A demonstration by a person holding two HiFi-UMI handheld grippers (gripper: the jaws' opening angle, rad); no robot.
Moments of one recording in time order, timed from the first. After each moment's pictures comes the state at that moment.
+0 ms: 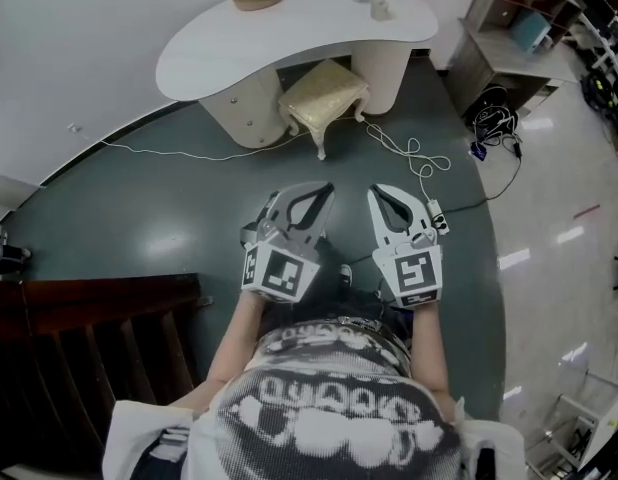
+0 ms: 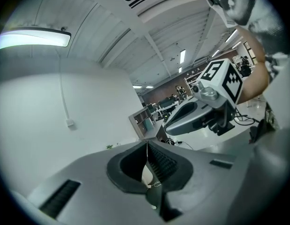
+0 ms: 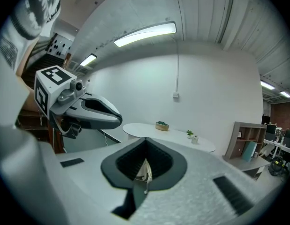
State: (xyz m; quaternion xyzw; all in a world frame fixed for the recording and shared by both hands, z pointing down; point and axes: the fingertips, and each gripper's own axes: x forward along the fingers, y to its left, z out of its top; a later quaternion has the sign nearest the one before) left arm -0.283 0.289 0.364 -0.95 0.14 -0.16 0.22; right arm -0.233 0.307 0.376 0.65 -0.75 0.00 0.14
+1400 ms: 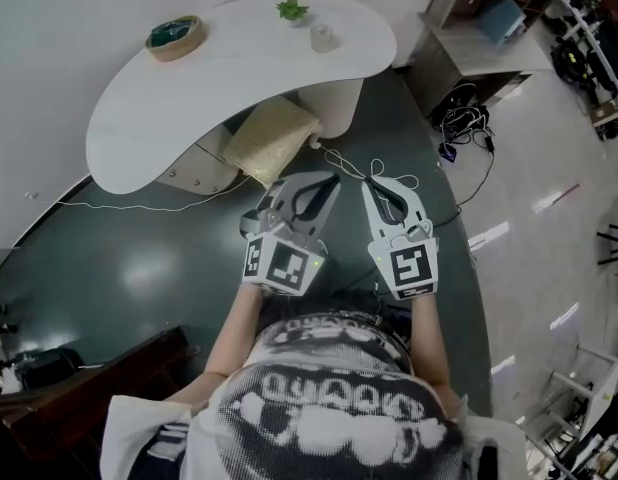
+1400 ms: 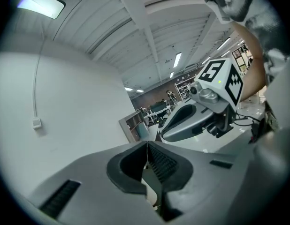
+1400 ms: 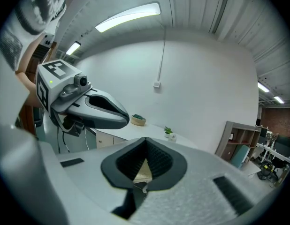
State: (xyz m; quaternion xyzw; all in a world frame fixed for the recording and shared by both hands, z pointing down) left arm -0.028 0.091 0.376 -0.97 0.05 -0.14 0.22; right arm 0.002 0.105 0.391 0.69 -0.71 0.01 0.17
